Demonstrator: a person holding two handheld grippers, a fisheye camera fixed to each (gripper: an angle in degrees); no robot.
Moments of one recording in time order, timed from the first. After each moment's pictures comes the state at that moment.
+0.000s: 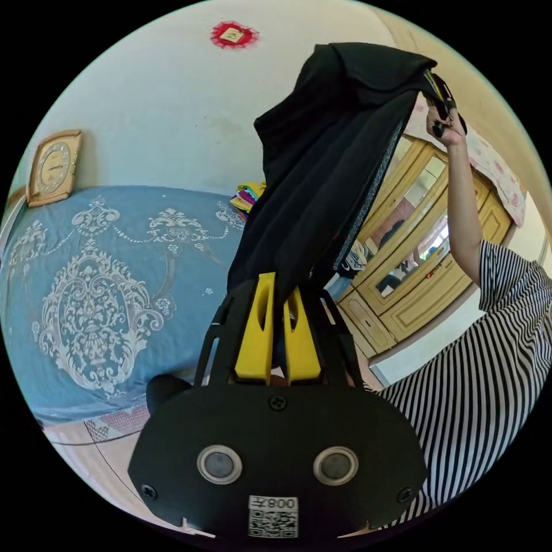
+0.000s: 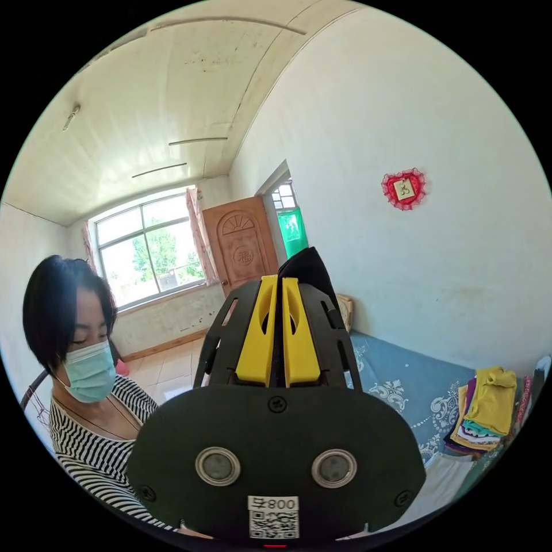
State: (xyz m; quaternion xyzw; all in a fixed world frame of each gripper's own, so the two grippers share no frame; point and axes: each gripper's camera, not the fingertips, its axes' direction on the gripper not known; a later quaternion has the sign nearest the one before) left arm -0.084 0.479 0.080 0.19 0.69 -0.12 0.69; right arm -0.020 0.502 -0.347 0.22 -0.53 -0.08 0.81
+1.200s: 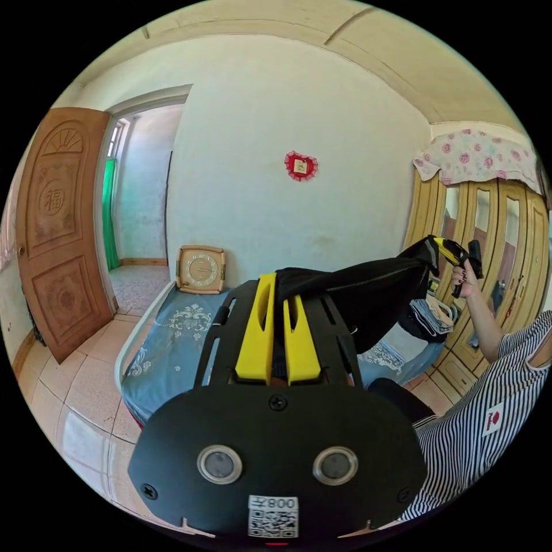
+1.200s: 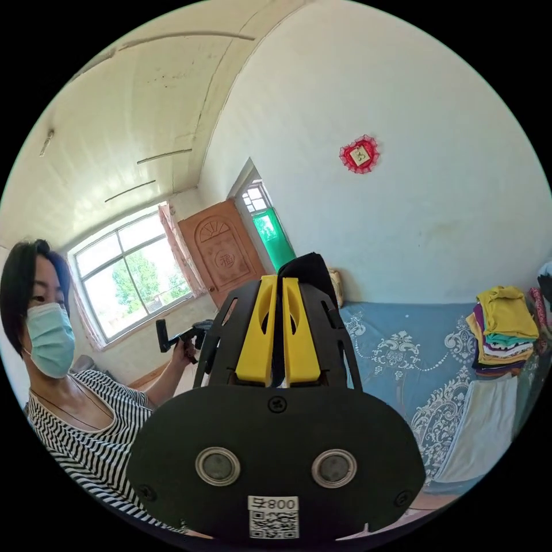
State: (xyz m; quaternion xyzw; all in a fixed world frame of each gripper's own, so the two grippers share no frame) left arm -0.443 0.575 -0.220 0.33 0.42 -0.27 0.80; right arm 0.036 0.439 -0.156 0.20 -0.51 0.01 0.84
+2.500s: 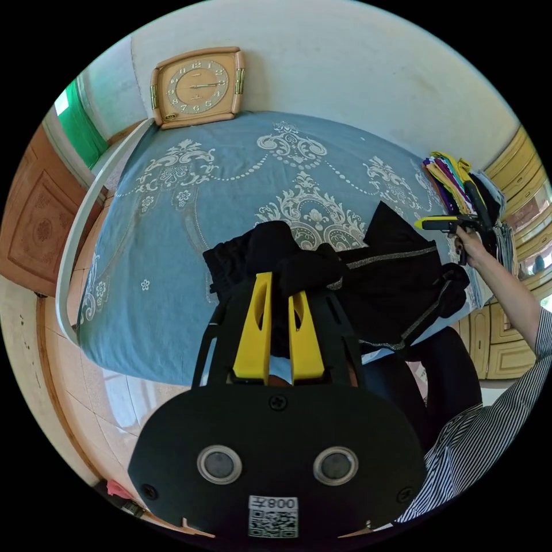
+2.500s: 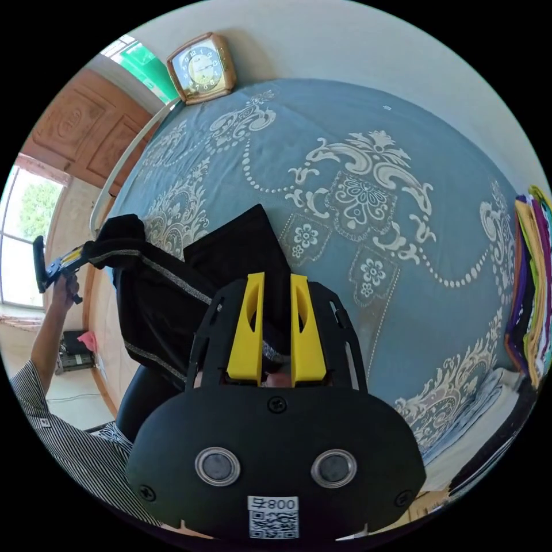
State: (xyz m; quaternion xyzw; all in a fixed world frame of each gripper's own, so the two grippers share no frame) left arm -0.450 0.264 -0.077 -0.07 0.47 -0.11 0.87; right arm -0.066 0.052 0.378 -0.30 -0.28 -0.15 0.90
